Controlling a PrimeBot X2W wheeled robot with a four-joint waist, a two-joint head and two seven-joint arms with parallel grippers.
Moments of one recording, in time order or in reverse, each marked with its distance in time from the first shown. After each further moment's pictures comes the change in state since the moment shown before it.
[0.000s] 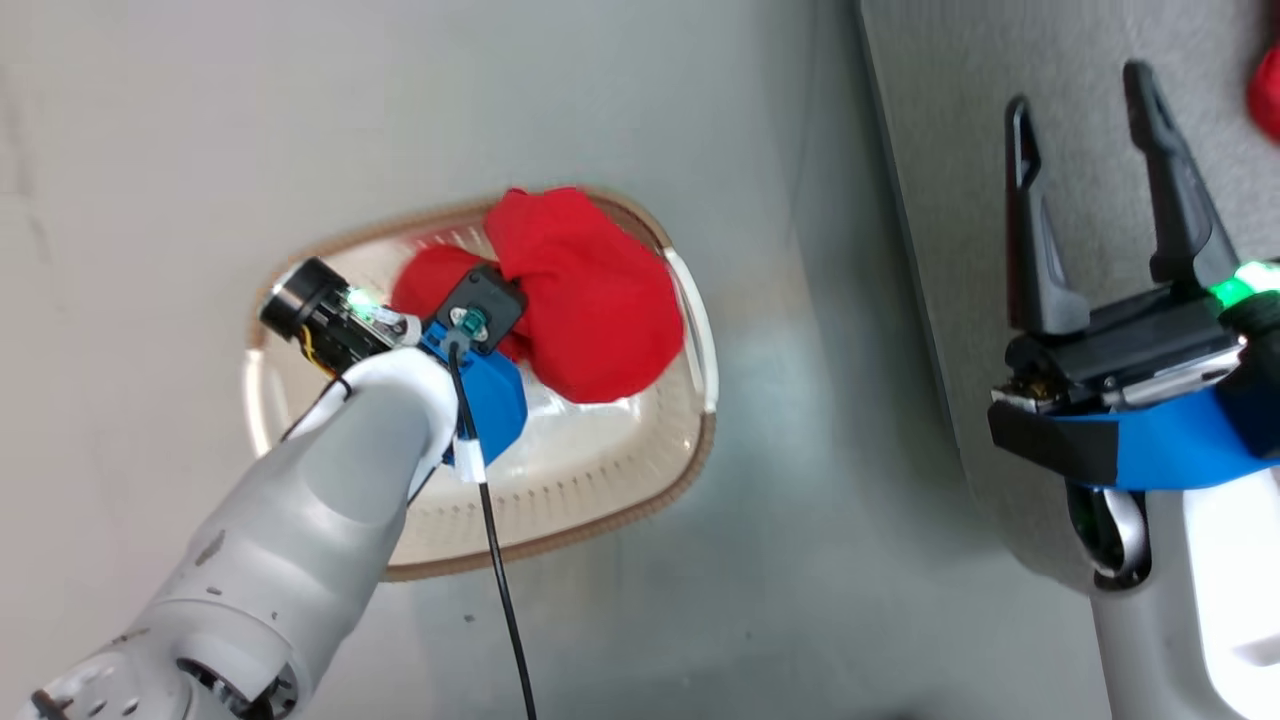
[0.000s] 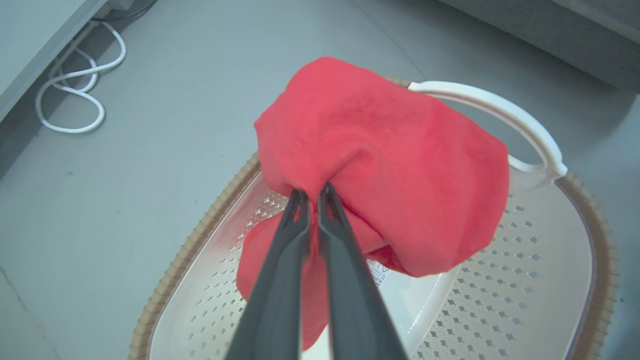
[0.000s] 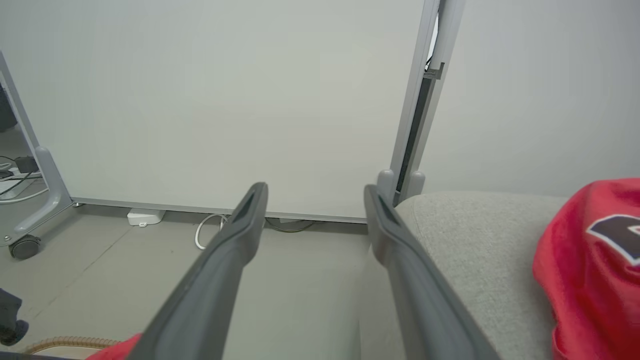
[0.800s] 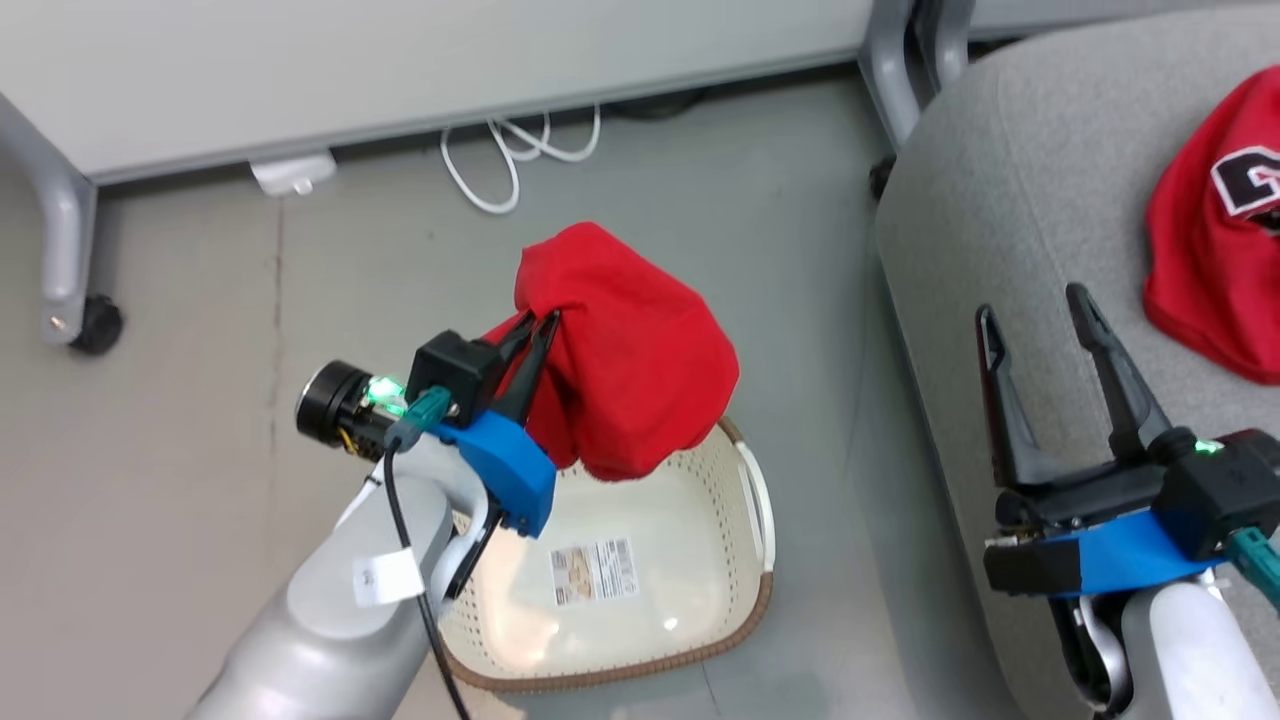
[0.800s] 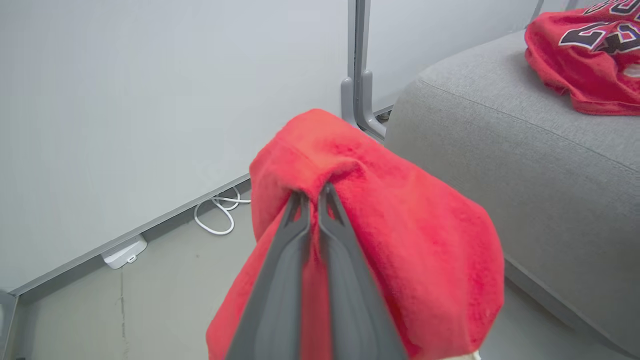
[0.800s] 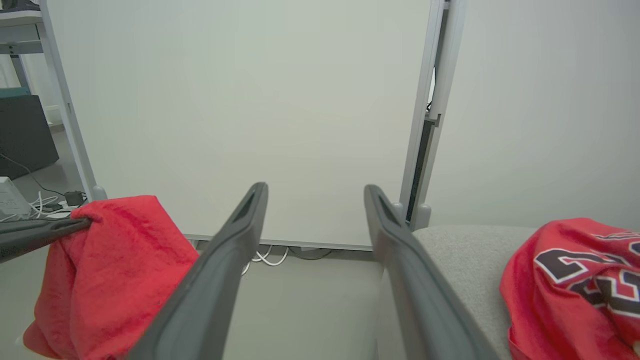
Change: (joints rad) left arm 0.304 0.061 0.356 -0.455 -0.011 0.050 -0.016; right arm 0.224 -0.016 -0.022 0.117 0.020 0.000 0.000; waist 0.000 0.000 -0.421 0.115
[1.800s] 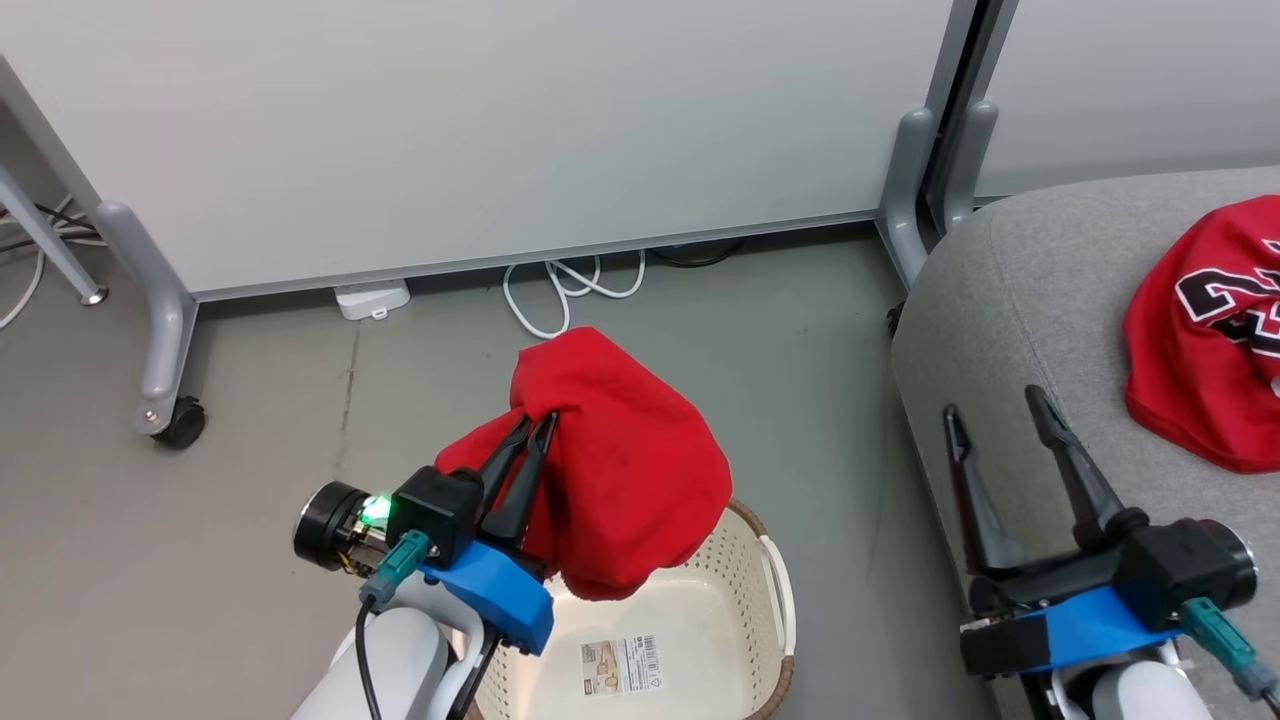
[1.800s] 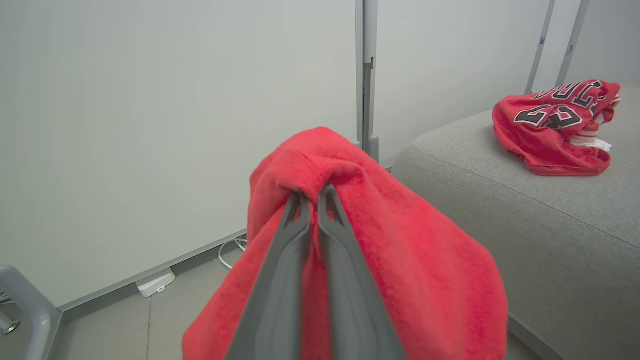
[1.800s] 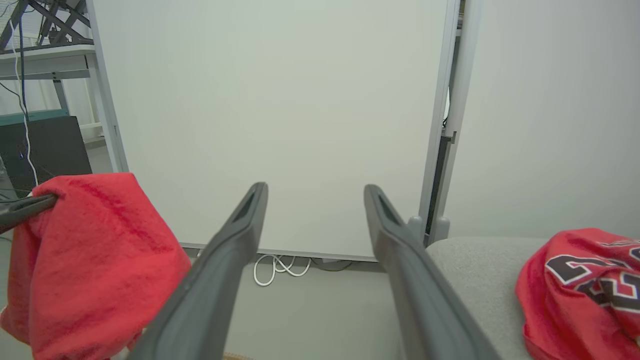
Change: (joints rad) left arm 0.334 0.021 0.193 -0.323 0.148 0.005 0.000; right arm 0.131 0.024 0.021 0.023 0.014 0.000 0.000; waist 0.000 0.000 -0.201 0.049
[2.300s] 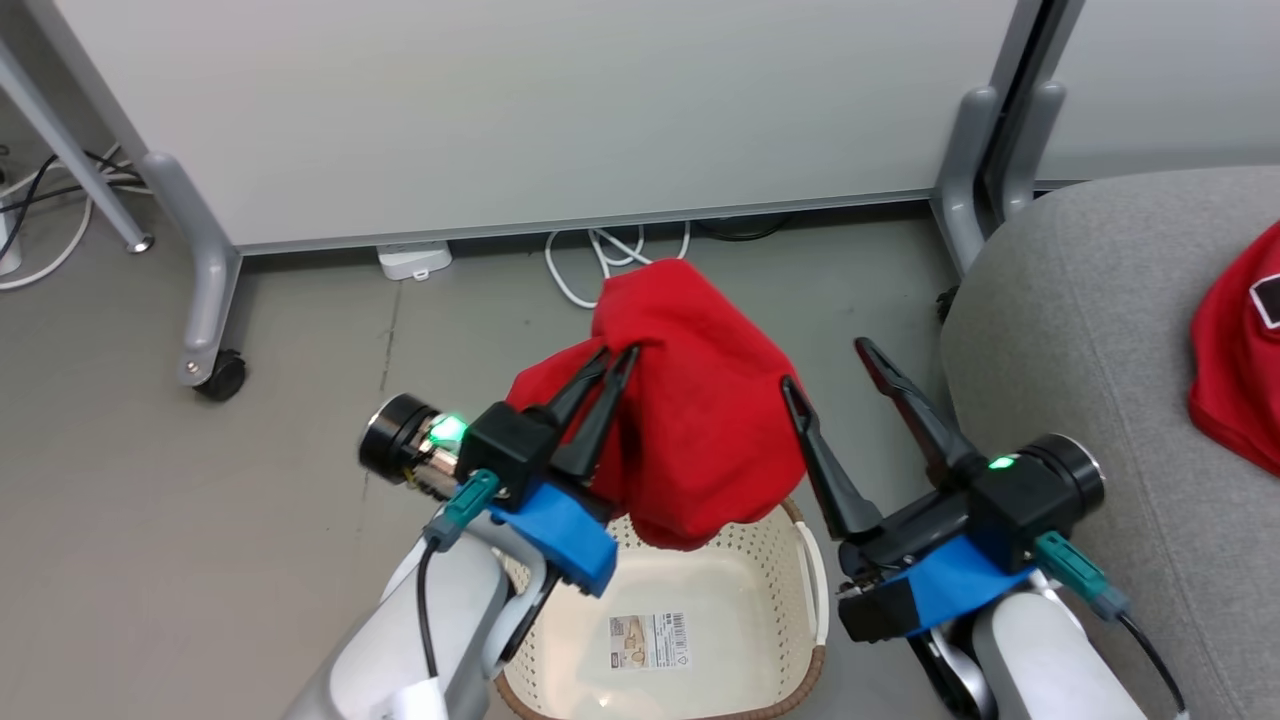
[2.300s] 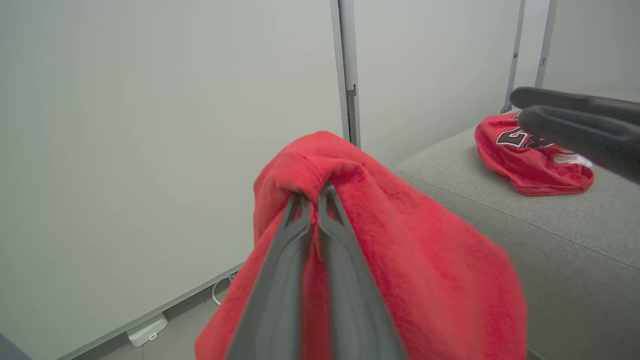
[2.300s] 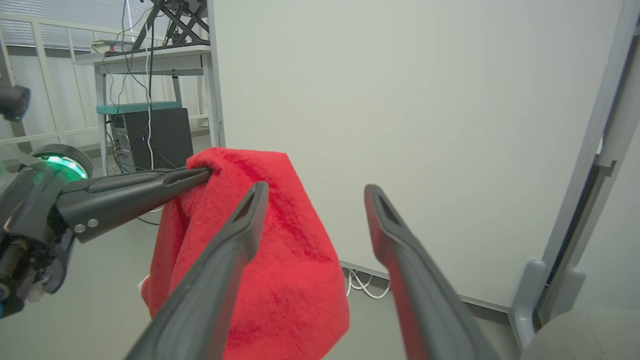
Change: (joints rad) left arm -0.125 -0.061 -0.055 0.000 0.041 -0.034 0.000; right arm -0.178 -0.003 0.240 0.100 0.018 0.000 0.000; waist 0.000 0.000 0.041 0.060
